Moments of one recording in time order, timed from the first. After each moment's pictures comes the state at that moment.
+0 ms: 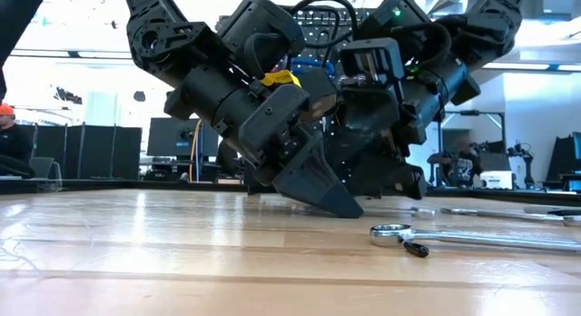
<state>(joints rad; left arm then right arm) -0.14 2.14 1.01 0.41 0.04 -0.19 0.09 1.80 0.78 0.33 -0.31 0.97</state>
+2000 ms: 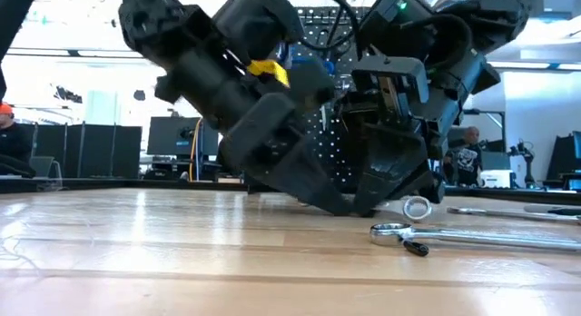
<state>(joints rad) -0.18 2.03 1.01 0.30 -0.08 -0.07 0.18 1.87 0.82 0.08 -0.12 0.85</state>
